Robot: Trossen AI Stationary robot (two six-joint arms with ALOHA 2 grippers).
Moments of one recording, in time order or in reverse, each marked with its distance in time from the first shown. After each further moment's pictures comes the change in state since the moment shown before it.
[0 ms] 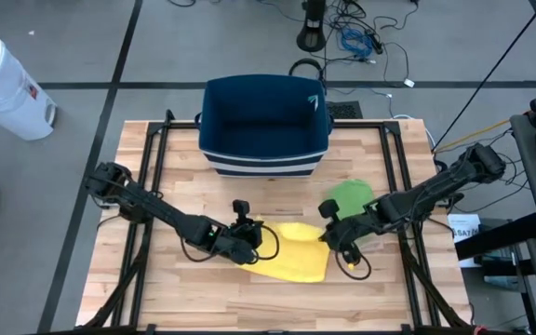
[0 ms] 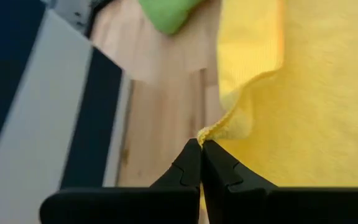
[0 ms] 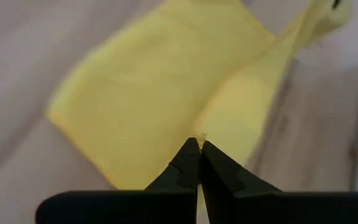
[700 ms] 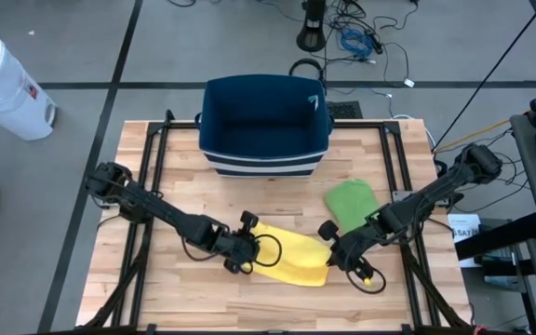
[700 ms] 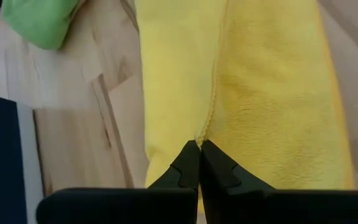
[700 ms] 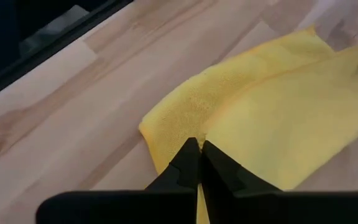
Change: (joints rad) left arm 0.007 0.000 0.000 -0.073 0.365 0.209; right arm 0.104 0.042 -0.001 0.075 -0.194 -0.029
